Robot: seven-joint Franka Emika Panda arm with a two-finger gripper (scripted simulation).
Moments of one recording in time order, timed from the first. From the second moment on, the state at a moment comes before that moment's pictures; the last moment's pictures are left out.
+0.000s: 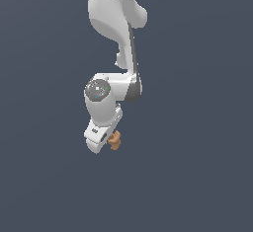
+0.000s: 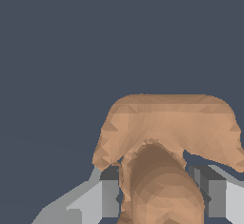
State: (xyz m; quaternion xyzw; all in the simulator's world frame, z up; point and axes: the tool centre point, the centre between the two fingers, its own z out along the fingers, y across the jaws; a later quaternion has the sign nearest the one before) arm 0.052 -0.078 0.077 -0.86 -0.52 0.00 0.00
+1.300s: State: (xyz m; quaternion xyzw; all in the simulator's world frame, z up) arm -0.085 0.073 0.088 -0.86 -0.52 0.00 0.00
